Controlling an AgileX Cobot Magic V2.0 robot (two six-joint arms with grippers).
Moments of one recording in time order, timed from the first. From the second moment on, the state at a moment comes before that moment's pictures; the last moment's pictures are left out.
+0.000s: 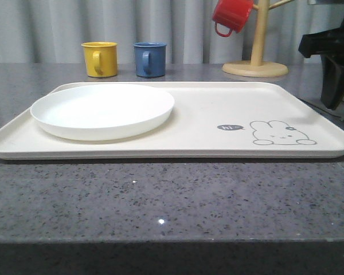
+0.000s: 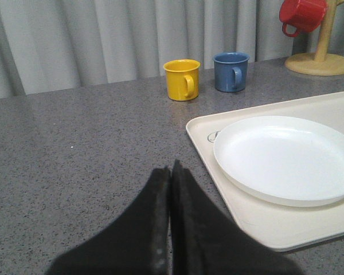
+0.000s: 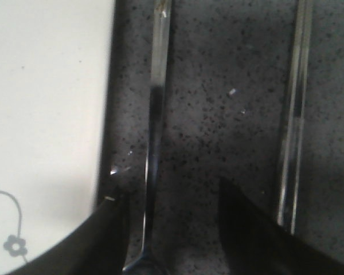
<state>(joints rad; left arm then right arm) -0.19 0.19 -0.38 -0.04 0.39 0.16 0.13 1.59 -1.21 0.00 0.86 0.11</state>
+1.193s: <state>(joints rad) -0.19 0.19 -0.38 -0.04 0.39 0.16 0.14 1.59 -1.31 -0.11 1.00 0.26</state>
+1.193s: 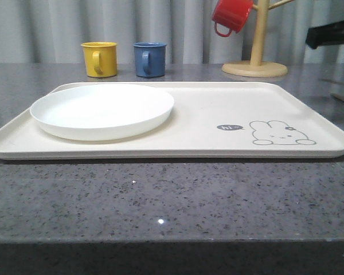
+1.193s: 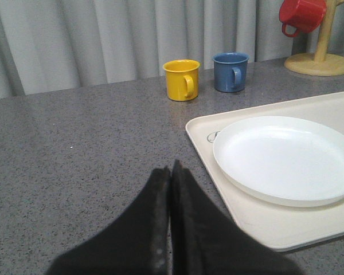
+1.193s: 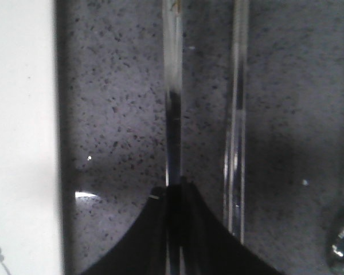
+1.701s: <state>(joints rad) -0.19 0.19 -0.38 -0.04 0.39 0.16 0.51 1.68 -1.58 -0.10 1.11 0.41</state>
